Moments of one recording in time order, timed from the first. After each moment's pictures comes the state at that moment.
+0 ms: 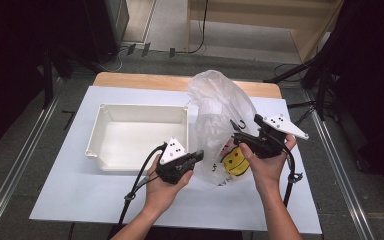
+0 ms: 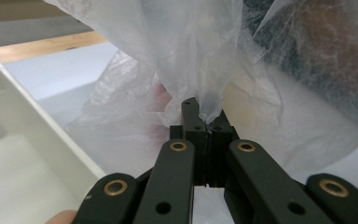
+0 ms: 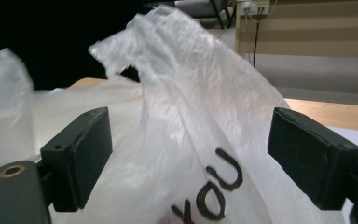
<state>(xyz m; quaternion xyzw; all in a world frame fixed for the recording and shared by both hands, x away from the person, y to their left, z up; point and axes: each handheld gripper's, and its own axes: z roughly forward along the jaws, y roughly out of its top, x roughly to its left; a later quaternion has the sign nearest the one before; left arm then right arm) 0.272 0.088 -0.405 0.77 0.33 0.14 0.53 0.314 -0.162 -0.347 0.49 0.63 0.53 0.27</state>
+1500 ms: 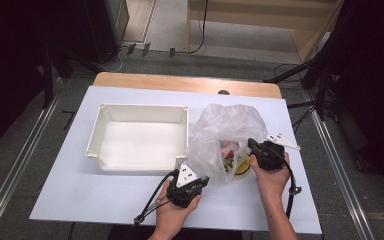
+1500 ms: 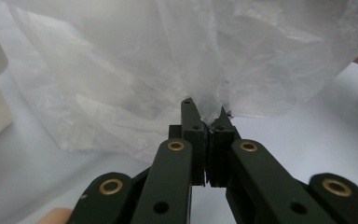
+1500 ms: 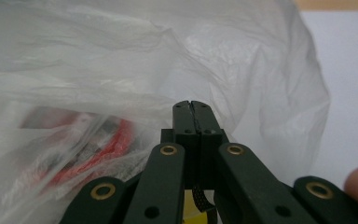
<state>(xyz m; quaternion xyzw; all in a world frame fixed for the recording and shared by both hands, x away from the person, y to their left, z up) 0.241 0.064 -0.471 0.79 0.40 0.11 0.46 0.322 -0.198 -0.442 0.58 0.66 0.42 0.23</state>
